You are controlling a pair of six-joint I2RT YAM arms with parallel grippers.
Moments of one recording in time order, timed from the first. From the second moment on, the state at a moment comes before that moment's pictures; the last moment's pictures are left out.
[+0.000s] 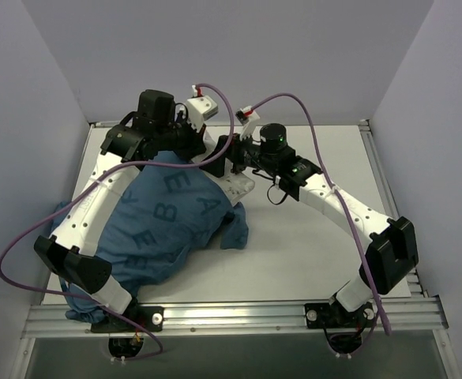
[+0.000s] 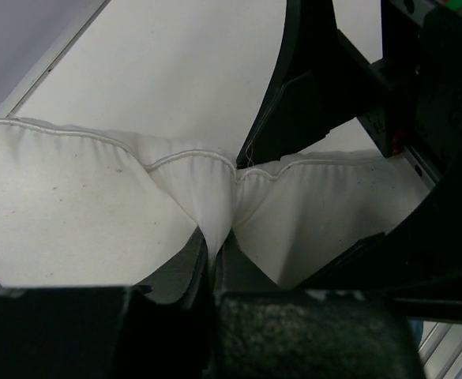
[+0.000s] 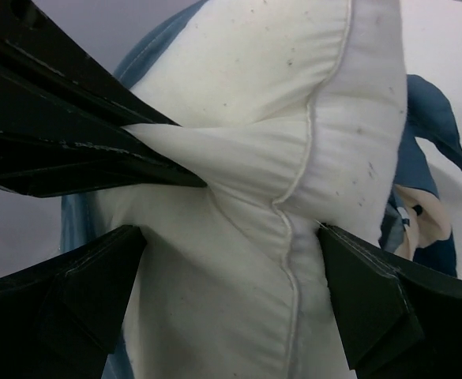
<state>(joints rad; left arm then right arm) -0.48 1.60 1.89 -0.89 0.33 0.25 0.63 1.55 1.33 0.00 -0.42 0.46</state>
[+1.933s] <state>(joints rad) 0.16 1.24 1.41 -1.34 0.38 0.60 -0.09 1.21 0.55 0.30 -0.39 0.81</state>
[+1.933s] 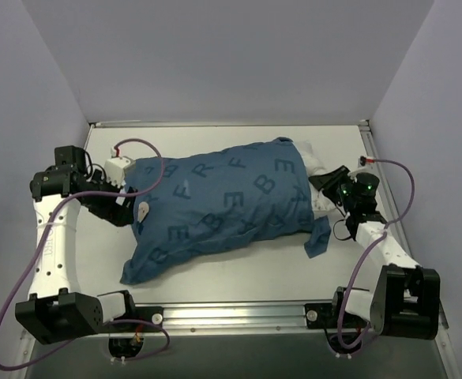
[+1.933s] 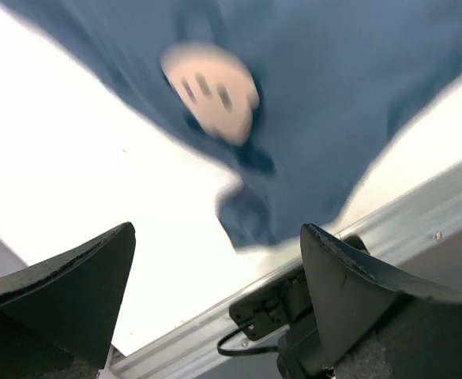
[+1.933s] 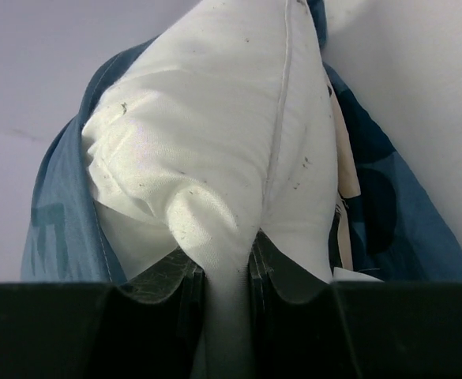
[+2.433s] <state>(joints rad) -0.12 1.28 0.94 -0.96 0.11 0.63 -0.09 1.26 0.47 0.37 -0.37 0.87</state>
